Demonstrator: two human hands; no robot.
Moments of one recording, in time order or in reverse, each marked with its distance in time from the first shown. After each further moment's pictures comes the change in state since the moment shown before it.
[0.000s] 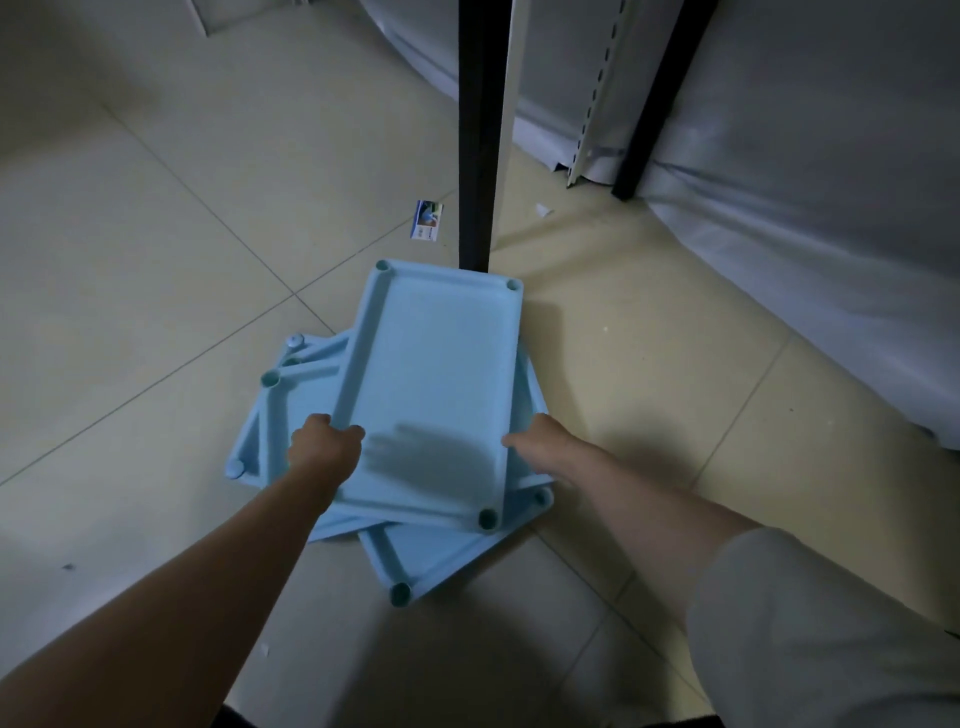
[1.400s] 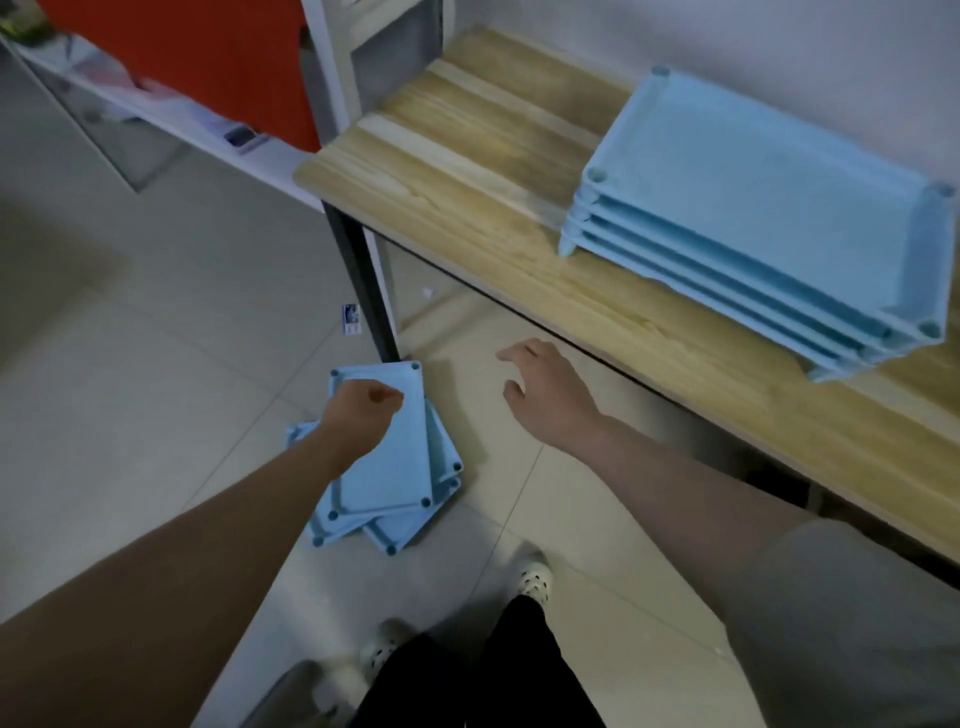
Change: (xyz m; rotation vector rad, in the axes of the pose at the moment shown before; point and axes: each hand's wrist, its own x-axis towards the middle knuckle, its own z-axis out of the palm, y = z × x) left_hand -0.375 0.323 -0.243 0.160 -0.415 0.450; right_hand -0.467 -0.158 -0.298 -0.336 0.500 -0.448
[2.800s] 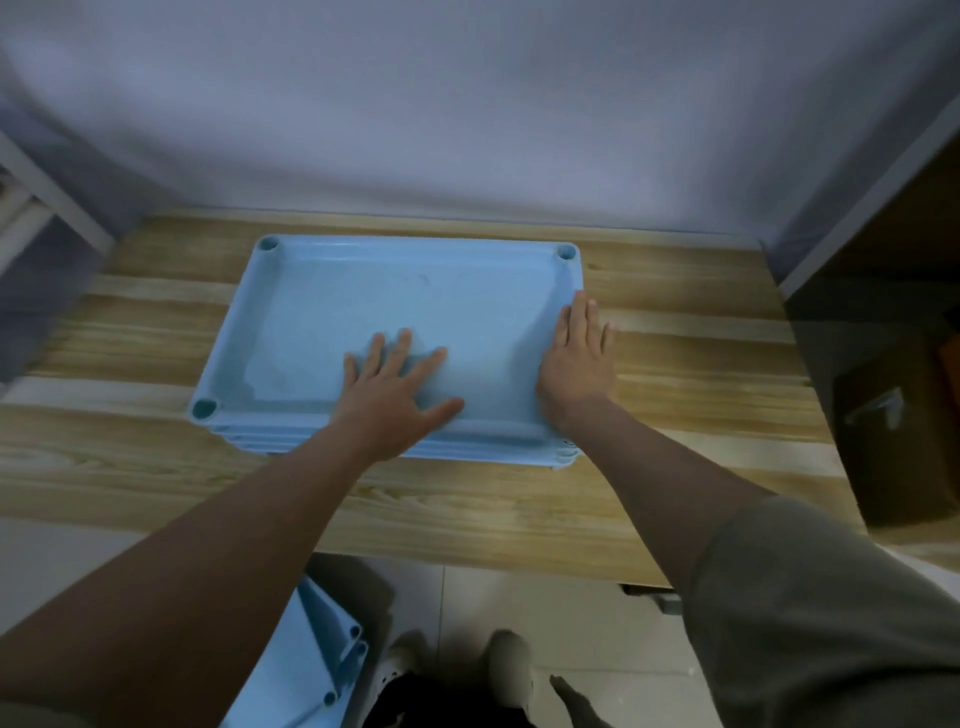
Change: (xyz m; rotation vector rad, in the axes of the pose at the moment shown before) left_hand 0.084 0.366 0.274 1.077 -0.114 0.808; right_hand -0.003 0.330 -0.244 -0.303 0.239 0.727
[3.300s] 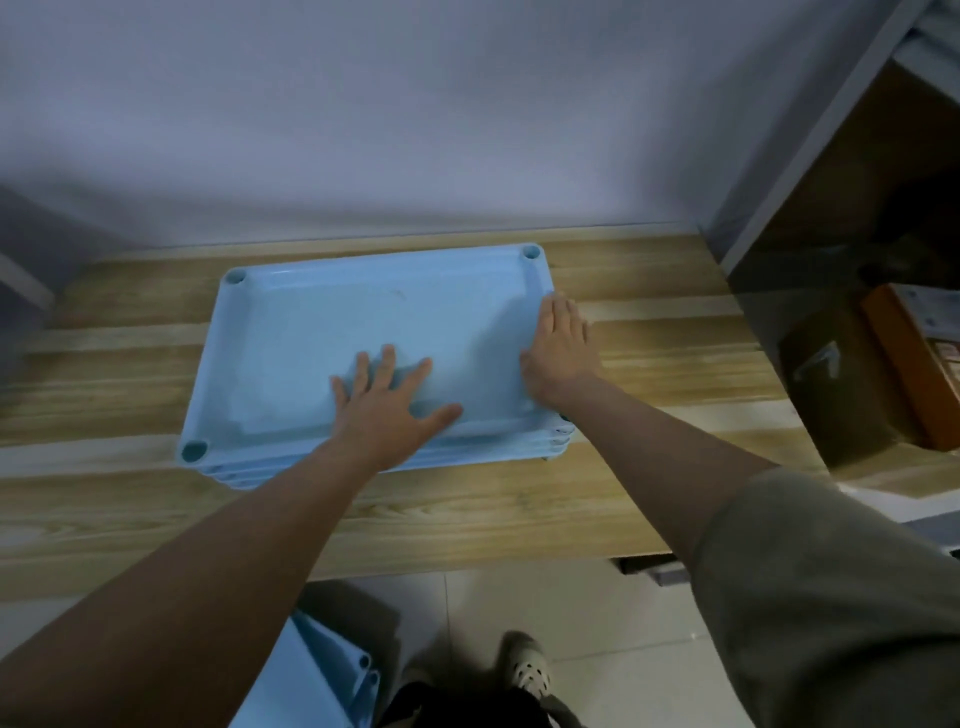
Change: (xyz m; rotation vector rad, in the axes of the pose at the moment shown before) left_hand 0.003 0.000 -0.007 0.003 -0.080 0.000; right_hand -0.011 -0.007 -0.026 0.221 -0.046 0.099
